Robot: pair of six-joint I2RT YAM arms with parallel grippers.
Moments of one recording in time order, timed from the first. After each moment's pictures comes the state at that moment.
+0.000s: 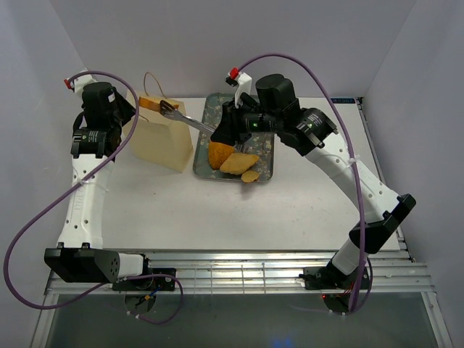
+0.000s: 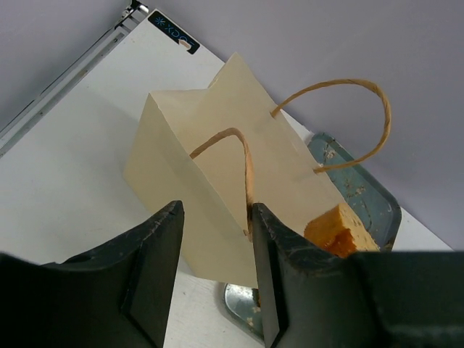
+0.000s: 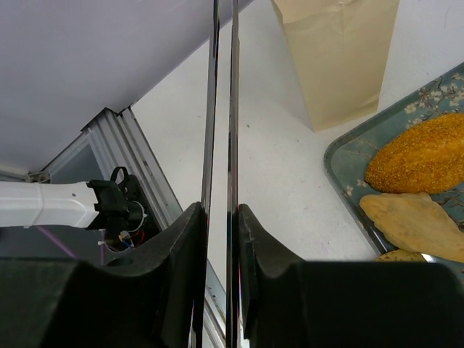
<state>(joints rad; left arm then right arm) -0.03 1.32 1.57 -0.62 -0.33 -0.57 0.81 1.63 1.97 -0.73 -0.37 0.25</state>
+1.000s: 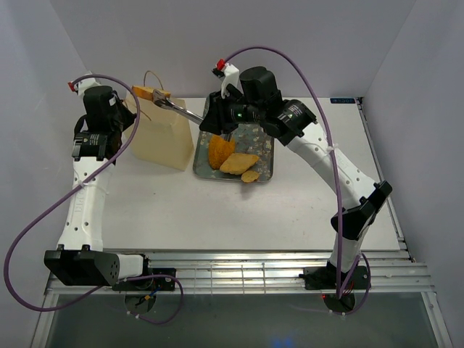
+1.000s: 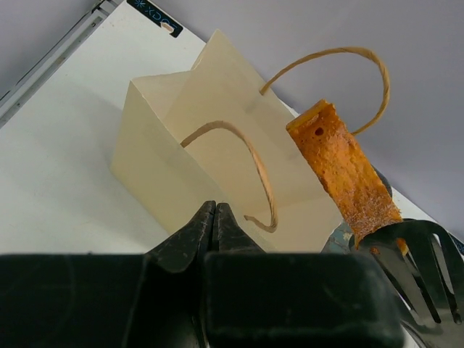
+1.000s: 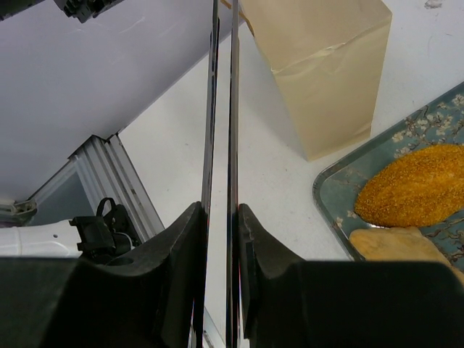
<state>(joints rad) -0.02 1.29 1.52 -0.60 -0.26 -0.56 0.81 1.80 2.14 -0.70 -0.33 0.27</state>
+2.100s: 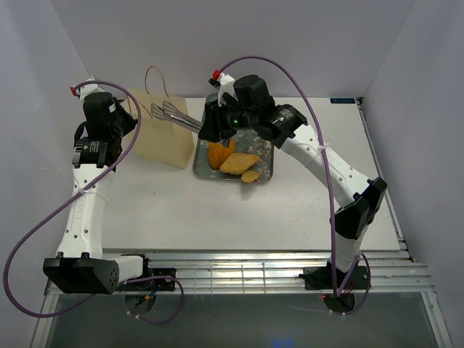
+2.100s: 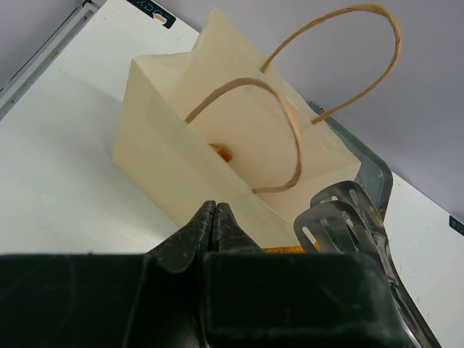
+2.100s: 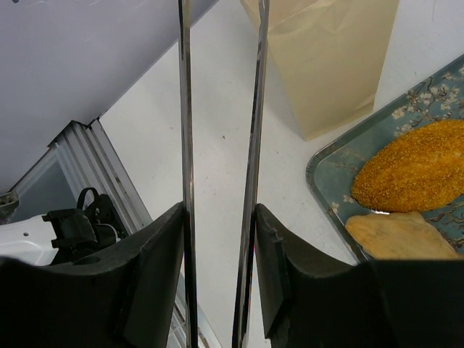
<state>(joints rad) -0.02 1.24 1.45 -0.57 -0.22 -0.54 0.81 1.81 2.04 -0.66 -0.32 0.25</state>
